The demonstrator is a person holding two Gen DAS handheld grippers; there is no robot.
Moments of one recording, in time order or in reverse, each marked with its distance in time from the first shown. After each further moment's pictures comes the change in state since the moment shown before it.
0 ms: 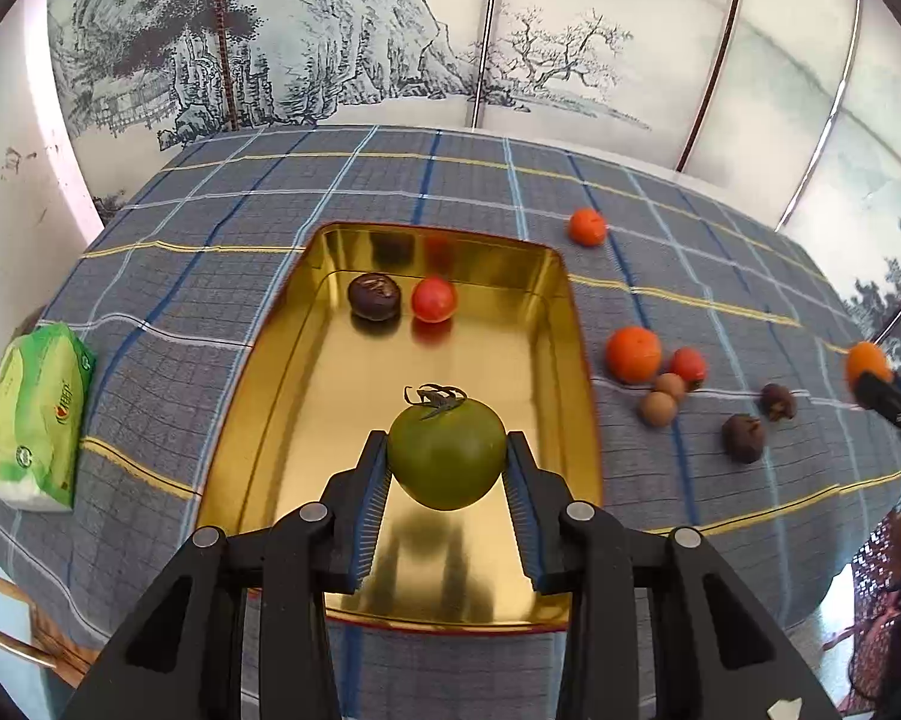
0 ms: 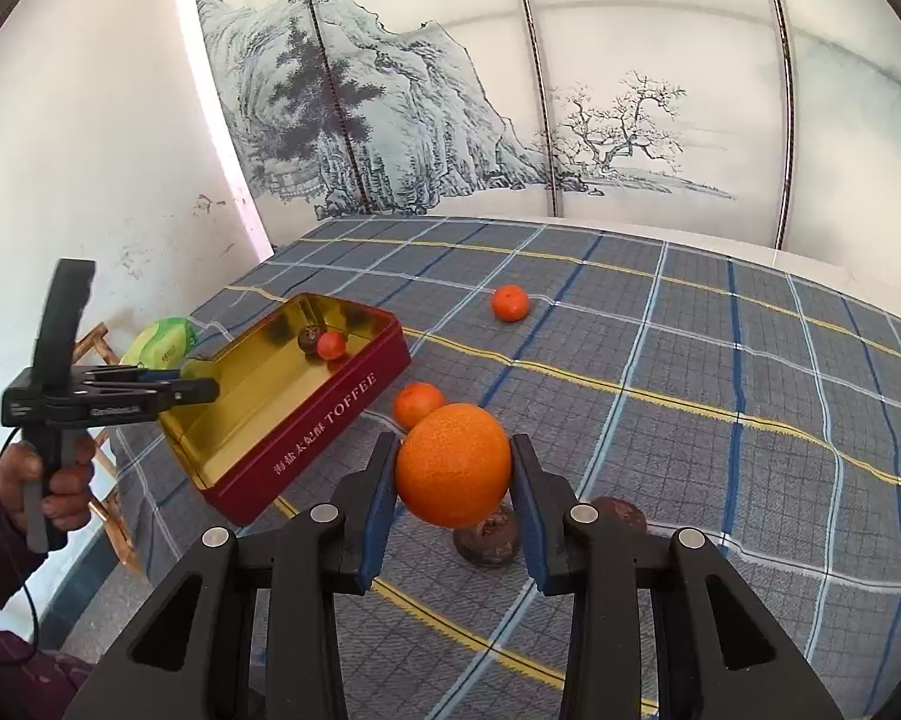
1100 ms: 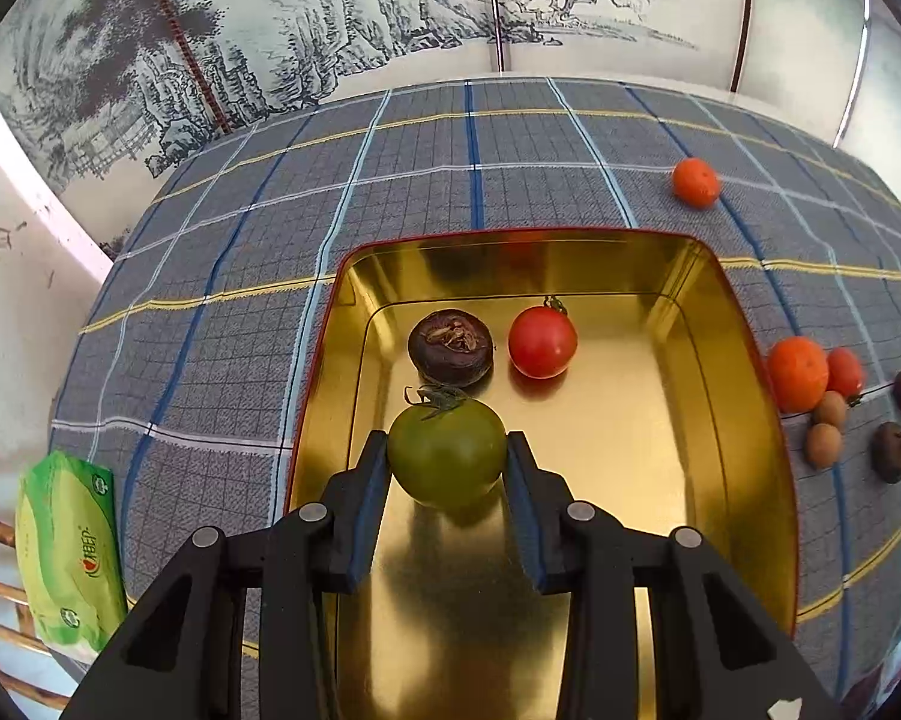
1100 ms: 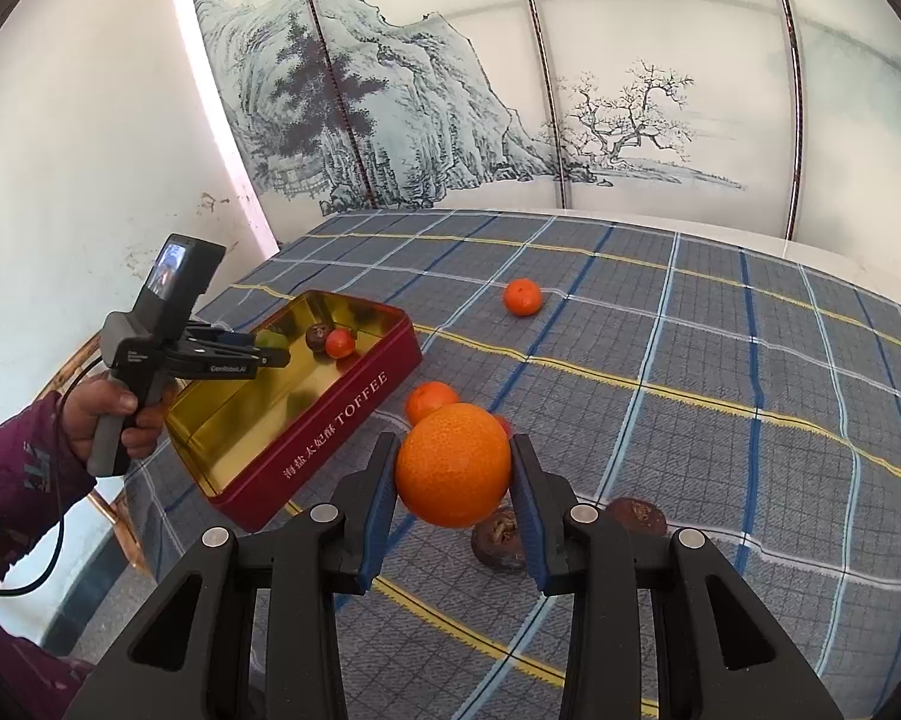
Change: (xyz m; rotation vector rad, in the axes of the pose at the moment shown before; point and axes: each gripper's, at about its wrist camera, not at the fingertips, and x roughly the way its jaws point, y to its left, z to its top) left arm 0.090 0.022 0.055 0.164 0.127 0.159; right arm 0.009 0.003 0.000 0.020 0.022 0.022
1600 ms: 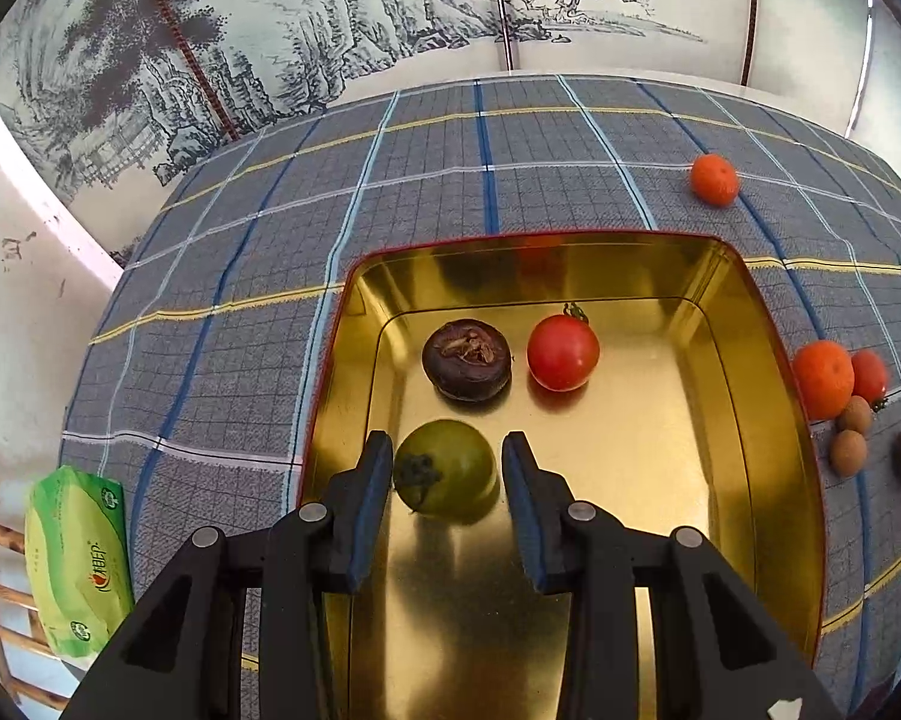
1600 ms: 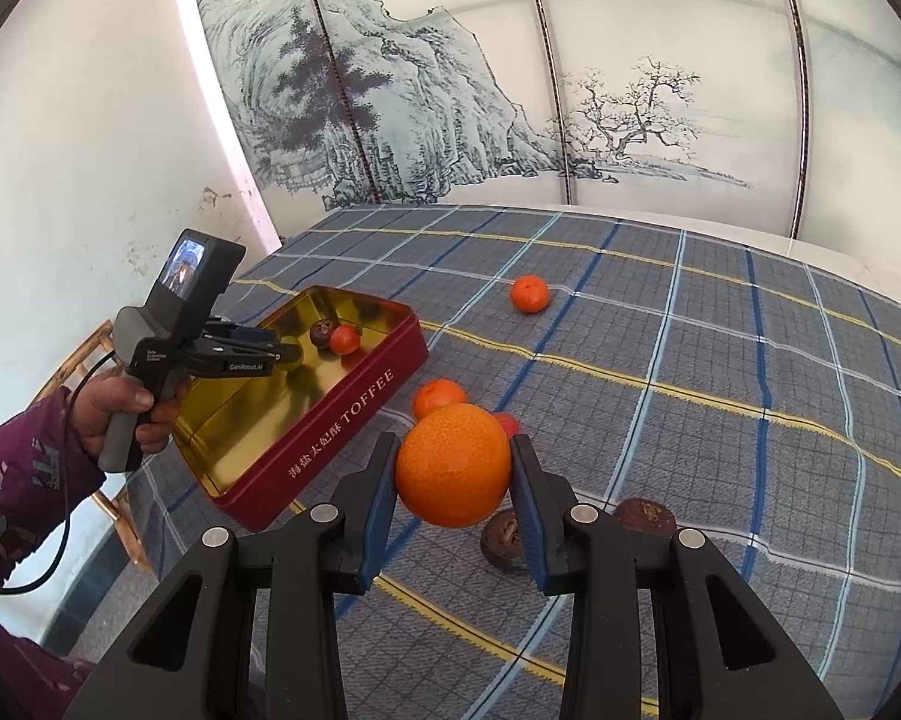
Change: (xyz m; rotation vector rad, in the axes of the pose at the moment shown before) left arm 0.008 0.001 0.006 0.009 -0.011 0.042; right arm 0.006 0.007 -0.001 -0.009 0.010 0.002
